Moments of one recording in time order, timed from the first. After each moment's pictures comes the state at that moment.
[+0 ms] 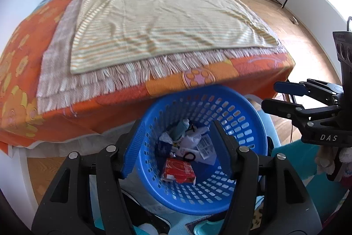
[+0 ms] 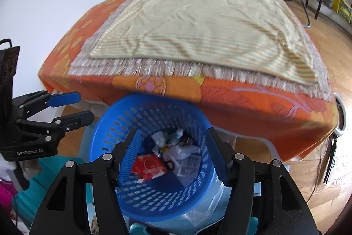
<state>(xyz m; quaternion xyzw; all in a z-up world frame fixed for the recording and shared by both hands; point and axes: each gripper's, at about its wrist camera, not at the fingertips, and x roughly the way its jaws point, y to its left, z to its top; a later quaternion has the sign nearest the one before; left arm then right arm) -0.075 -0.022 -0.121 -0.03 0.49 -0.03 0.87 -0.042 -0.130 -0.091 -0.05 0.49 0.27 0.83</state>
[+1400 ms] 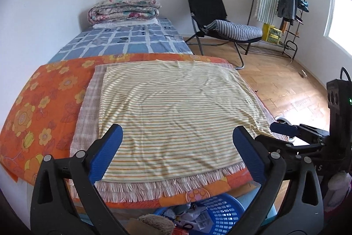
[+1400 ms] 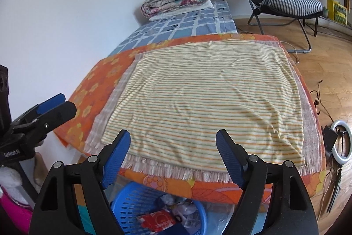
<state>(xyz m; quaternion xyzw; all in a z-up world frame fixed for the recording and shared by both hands) 0.014 -0.006 0.022 -0.06 0.32 0.03 0.95 0.059 -0.135 0.001 0.03 0.39 0.29 0.87</state>
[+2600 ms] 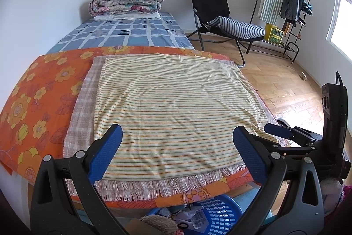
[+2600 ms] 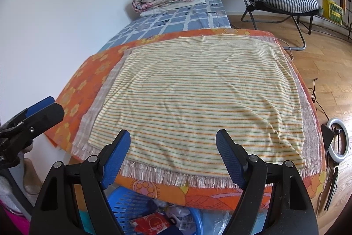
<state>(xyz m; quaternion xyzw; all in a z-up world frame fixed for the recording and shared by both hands) 0.020 -0.003 0.006 -0.07 0.33 0.03 0.94 0.073 -0.124 -0.015 0.02 0.41 0.26 0.87</state>
